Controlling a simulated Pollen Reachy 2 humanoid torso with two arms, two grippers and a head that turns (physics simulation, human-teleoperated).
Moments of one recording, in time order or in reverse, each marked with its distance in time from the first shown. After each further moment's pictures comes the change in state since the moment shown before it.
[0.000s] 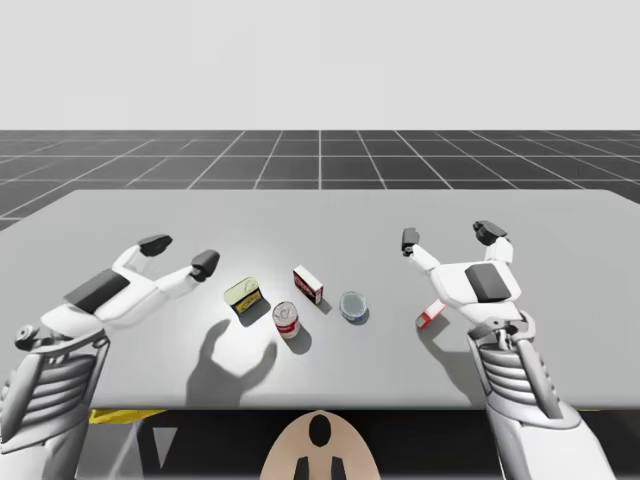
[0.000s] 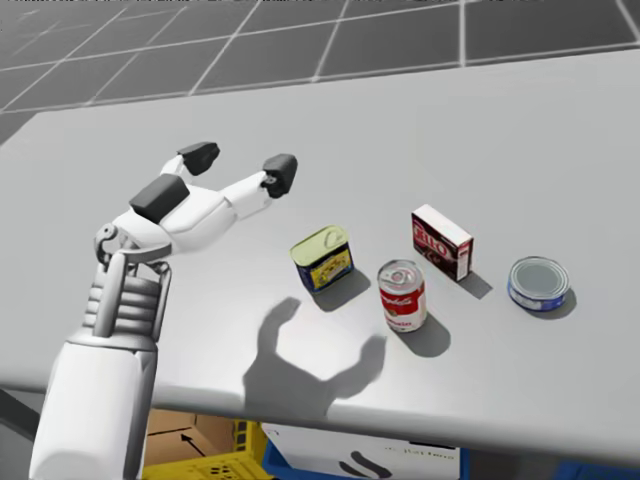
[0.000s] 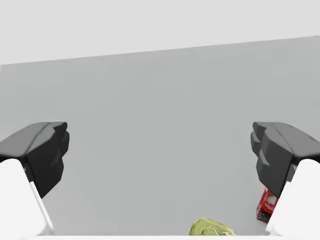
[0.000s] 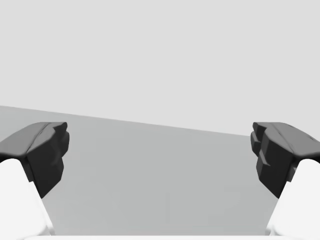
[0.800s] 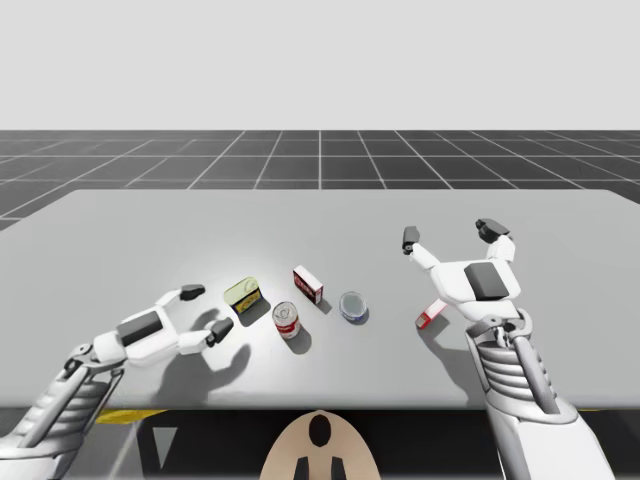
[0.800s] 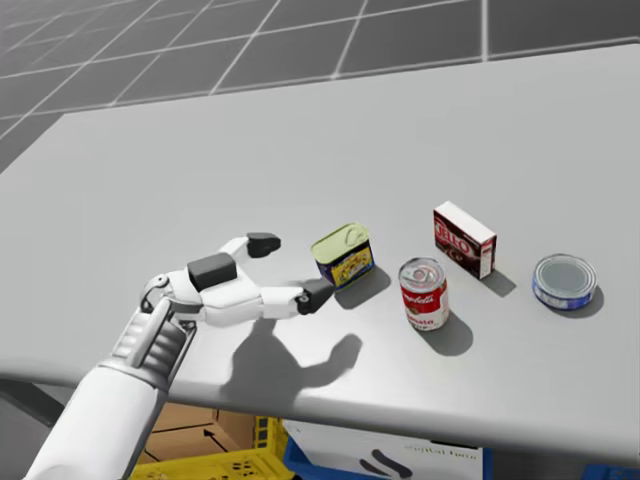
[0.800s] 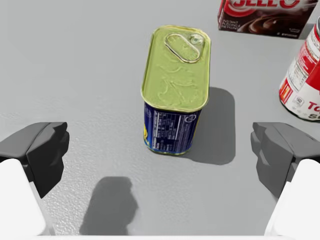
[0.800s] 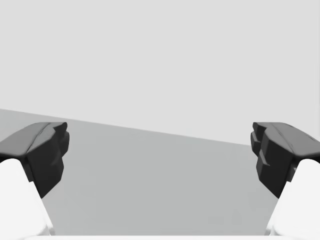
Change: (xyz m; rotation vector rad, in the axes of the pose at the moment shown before) left arm -0.081 0.027 0.014 -0.289 0.383 -0.080; right arm -0.002 0.000 -0.003 -0.019 -0.019 0.043
